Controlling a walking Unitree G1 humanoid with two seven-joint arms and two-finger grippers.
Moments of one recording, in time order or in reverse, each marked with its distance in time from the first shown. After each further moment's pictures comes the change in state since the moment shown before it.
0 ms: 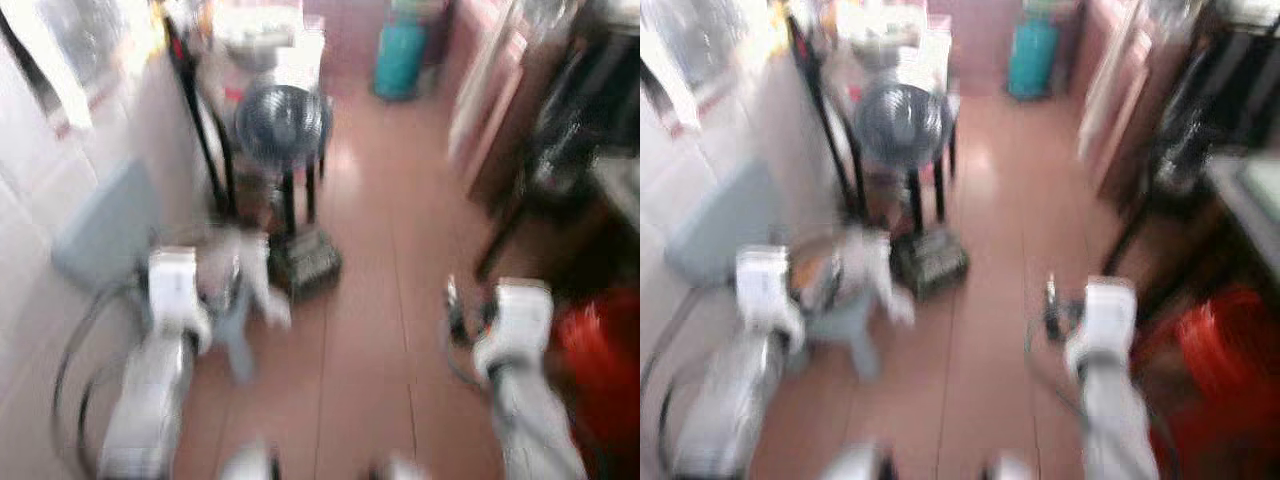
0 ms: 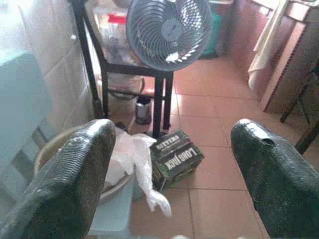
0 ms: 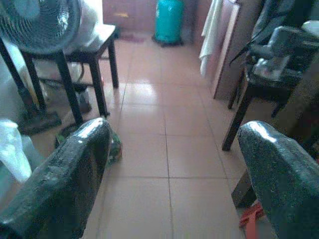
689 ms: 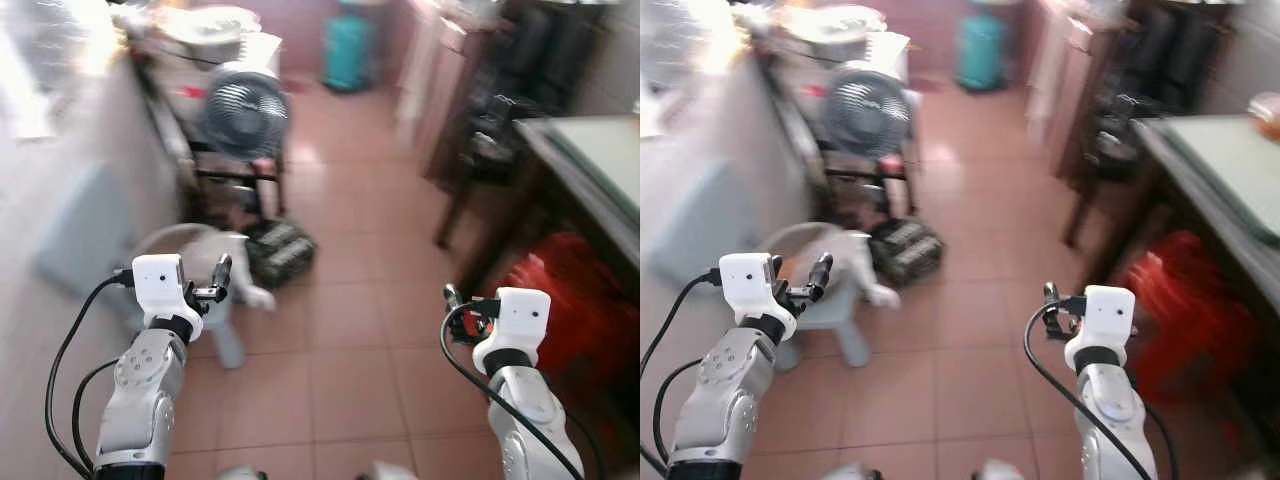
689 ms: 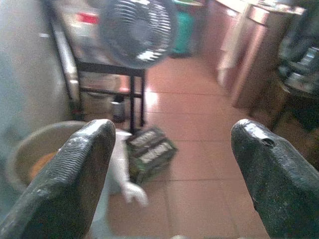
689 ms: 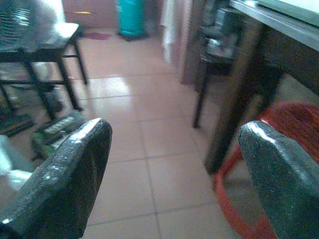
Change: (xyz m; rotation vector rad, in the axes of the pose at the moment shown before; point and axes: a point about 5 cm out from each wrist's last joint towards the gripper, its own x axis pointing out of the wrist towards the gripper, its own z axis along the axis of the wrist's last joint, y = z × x) left arm 0.003 0.006 0.004 -0.074 -0.019 0.026; right arm 0.002 -0.004 0.001 0.006 0.006 -0.023
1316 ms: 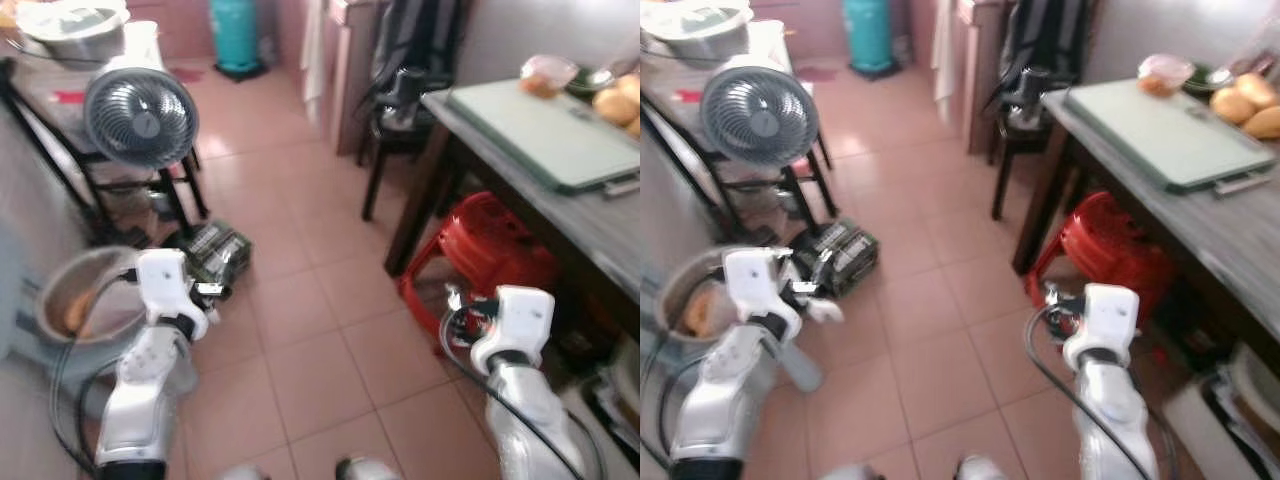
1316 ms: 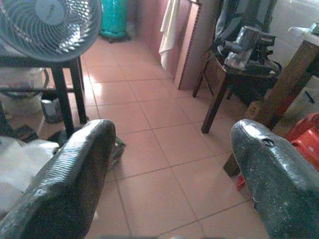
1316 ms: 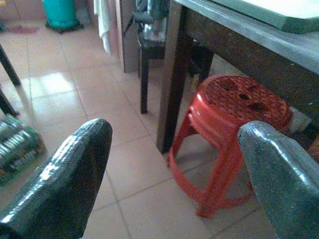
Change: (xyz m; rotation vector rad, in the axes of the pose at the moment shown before) left arm 0.000 0.002 -0.004 -0.010 0.019 0.009; right arm 0.000 0.005 -0.001 0.009 0.009 0.010
